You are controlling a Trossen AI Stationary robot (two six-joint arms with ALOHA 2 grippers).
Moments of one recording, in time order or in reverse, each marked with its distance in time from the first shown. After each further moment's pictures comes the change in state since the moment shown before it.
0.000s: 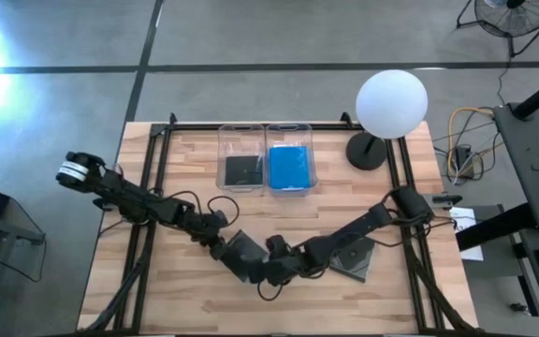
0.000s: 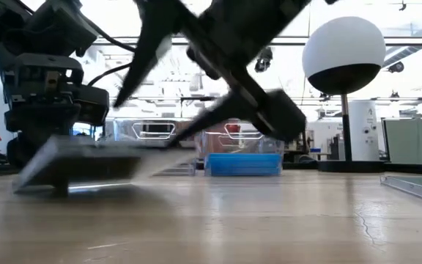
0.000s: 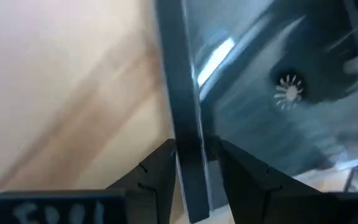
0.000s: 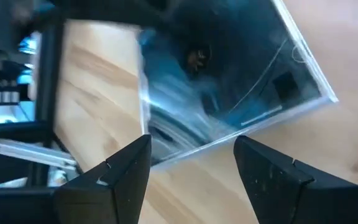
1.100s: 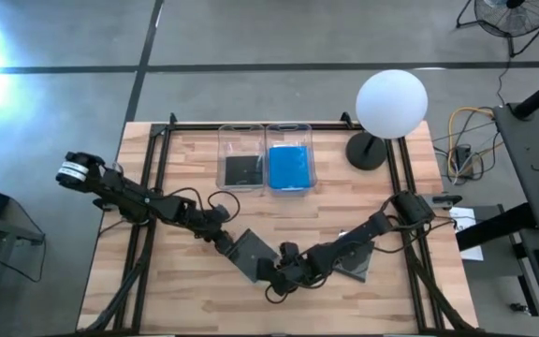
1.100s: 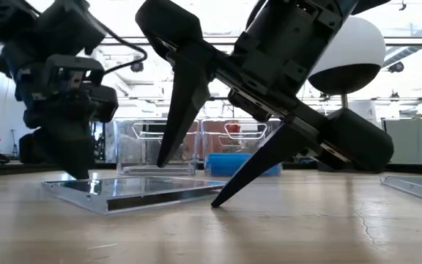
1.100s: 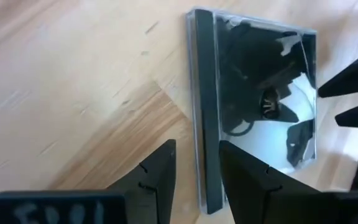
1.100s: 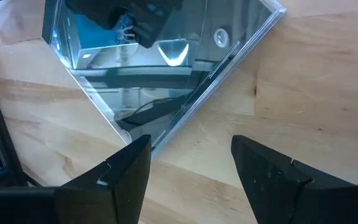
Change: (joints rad) left arm 0.052 -0.006 0.016 0.009 -0.076 -0.037; right arm 0.066 0.031 -0.037 -0.127 -0.075 0.446
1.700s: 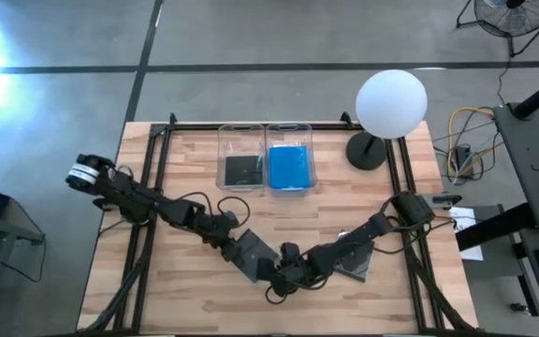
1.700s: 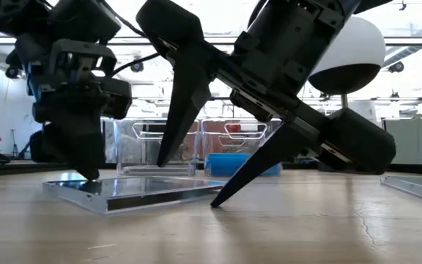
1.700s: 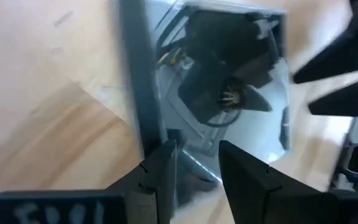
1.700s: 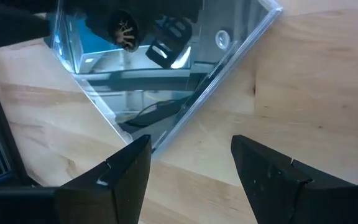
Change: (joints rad) left arm -0.035 0.096 0.120 -0.015 0.057 0.025; right arm 0.013 -0.001 0.000 -0.002 0.011 0.030
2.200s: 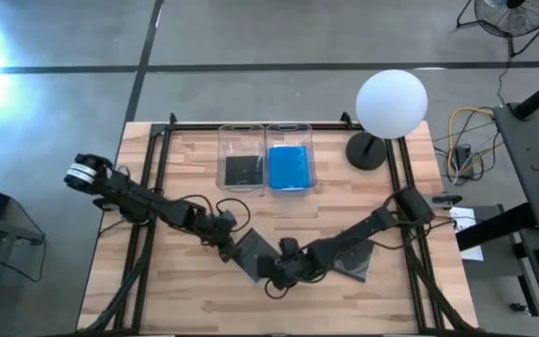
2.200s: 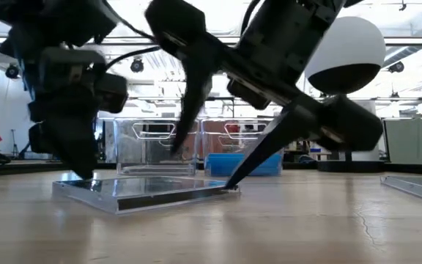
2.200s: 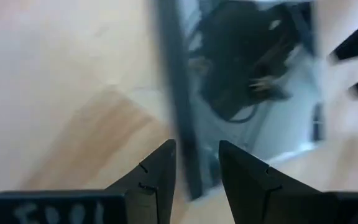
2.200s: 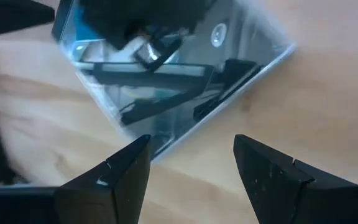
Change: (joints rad) left arm -0.021 -0.012 0.038 -0.144 -0.091 0.062; right arm -0.026 -0.042 -0.002 -0.048 -0.048 -0.107
